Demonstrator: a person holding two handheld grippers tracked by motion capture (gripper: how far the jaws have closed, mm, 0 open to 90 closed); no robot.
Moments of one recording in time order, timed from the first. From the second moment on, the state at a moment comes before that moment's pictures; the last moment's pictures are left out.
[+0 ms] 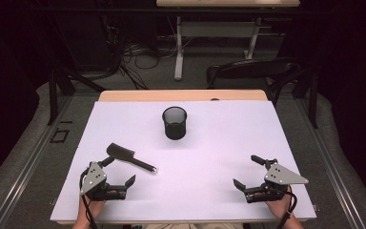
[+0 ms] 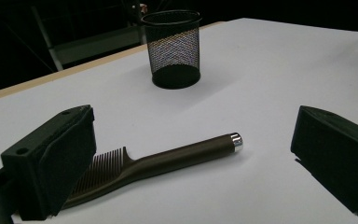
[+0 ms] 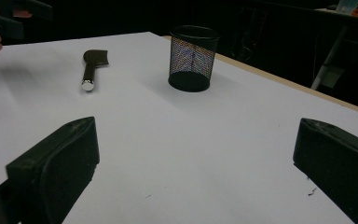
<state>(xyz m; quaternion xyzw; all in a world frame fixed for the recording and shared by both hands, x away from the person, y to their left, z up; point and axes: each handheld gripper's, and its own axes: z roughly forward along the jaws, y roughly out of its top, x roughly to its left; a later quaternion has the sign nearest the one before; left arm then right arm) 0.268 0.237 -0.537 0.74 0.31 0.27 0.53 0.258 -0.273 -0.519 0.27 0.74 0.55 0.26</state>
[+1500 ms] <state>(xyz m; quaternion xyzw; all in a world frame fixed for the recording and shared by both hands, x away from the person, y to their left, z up) 0.289 0.211 -0.531 0.81 0.30 0.23 0.44 0.261 -0.272 -0.521 0.28 0.75 0.55 0.26</state>
